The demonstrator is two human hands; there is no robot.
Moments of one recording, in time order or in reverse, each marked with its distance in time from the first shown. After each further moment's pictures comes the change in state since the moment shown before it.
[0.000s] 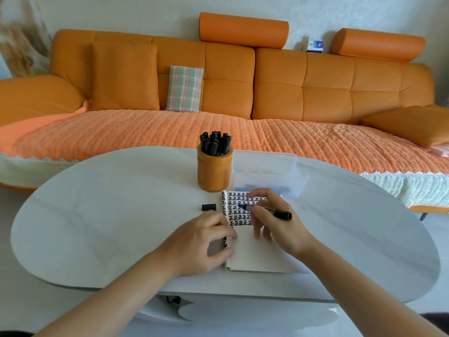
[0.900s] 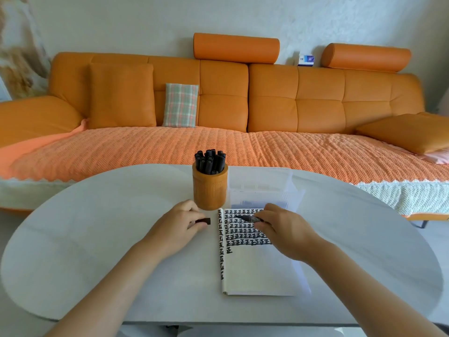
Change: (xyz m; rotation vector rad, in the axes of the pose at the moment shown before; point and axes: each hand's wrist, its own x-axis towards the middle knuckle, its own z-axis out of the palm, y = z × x) left_hand 0.034 -0.066 -0.026 0.084 0.008 -0.327; right_hand 0.030 0.010 -0.038 -1.033 -0.101 -0.144
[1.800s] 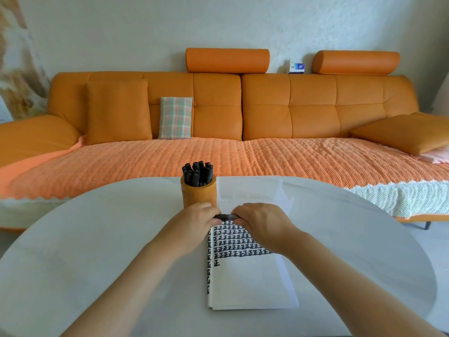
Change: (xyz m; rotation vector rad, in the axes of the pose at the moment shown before) left_hand 0.039 0.066 -0.004 0.102 0.010 0.141; right_hand 0.030 0.000 -0.011 -0.113 0.147 -0.226
